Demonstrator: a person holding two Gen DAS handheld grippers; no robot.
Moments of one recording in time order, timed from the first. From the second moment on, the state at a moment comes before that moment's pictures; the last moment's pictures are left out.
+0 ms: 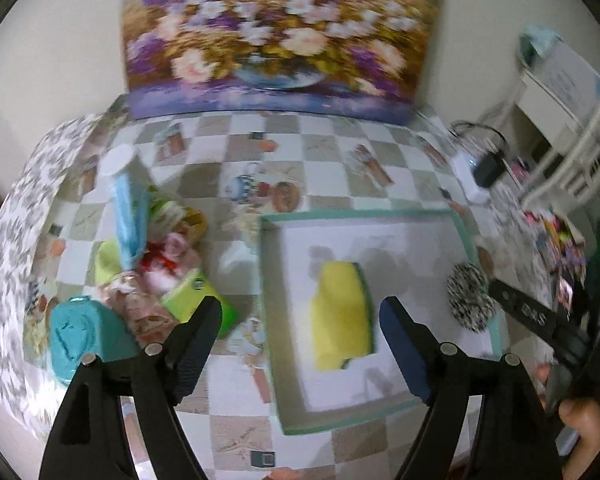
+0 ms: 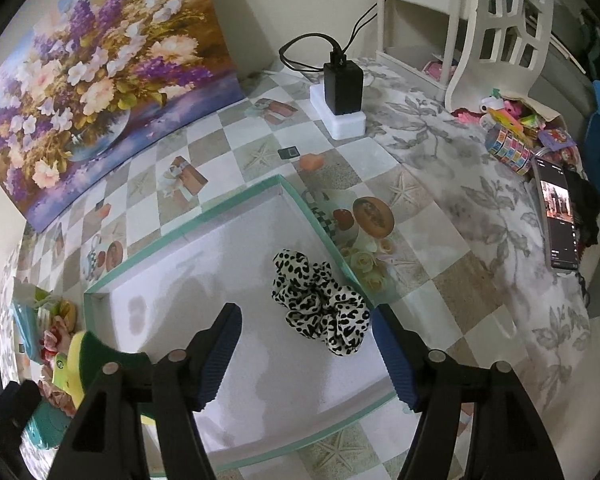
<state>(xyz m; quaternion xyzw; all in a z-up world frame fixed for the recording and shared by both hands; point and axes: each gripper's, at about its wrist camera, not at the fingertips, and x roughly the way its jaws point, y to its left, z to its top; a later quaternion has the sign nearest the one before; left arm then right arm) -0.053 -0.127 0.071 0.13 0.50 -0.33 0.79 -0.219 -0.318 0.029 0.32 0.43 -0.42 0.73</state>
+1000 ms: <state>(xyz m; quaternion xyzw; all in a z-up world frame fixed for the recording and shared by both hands) -0.057 -0.150 0.018 0.16 0.57 -0.31 0.75 -0.215 -0.309 0.026 0.30 0.46 -0.43 0.72</state>
